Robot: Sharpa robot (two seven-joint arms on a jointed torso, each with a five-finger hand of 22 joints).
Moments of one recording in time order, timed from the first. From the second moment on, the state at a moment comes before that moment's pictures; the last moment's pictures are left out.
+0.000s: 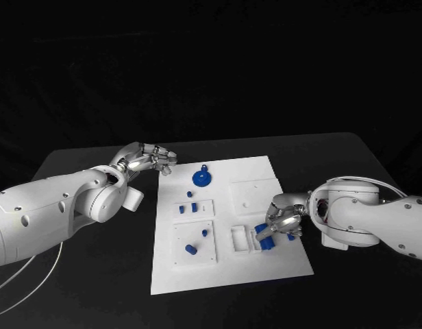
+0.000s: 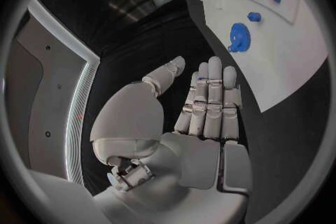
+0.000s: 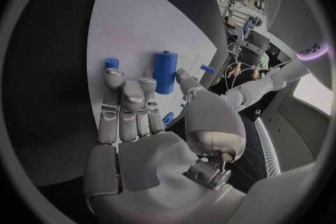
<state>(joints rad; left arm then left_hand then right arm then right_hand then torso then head) 1.27 -0.75 -0.12 1.26 -0.30 -0.23 0.28 1.07 -0.10 0.58 -0.26 0.10 0.87 0.17 0.26 0.52 1.23 0.12 0.08 0.16 1.08 0.03 0.58 0.50 0.02 0.77 -0.07 0.69 1.11 1.30 -0.97 -0.18 1.71 -1.18 0.12 -0.40 0.85 -0.08 0.37 -0.14 0.09 0.98 0.09 0.28 0.59 1.17 -0.02 0.91 1.16 1.30 -0.13 1.19 1.05 0.21 1.19 -0.07 0.81 1.31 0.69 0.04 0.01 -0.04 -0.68</state>
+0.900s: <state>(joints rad) 1.27 -0.75 -0.12 1.26 -0.30 -0.23 0.28 1.07 -0.10 0.58 -0.25 0.09 0.87 0.17 0.26 0.52 1.23 0.12 0.08 0.16 1.09 0.04 0.58 0.51 0.02 0.77 -0.07 0.69 1.12 1.35 -0.99 -0.19 1.78 -0.96 0.03 -0.47 0.84 -0.17 0.70 -0.01 0.06 1.02 0.07 0.30 0.61 1.19 -0.03 0.91 1.15 1.32 -0.13 1.19 1.06 0.22 1.22 -0.04 0.85 1.31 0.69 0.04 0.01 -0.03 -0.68</state>
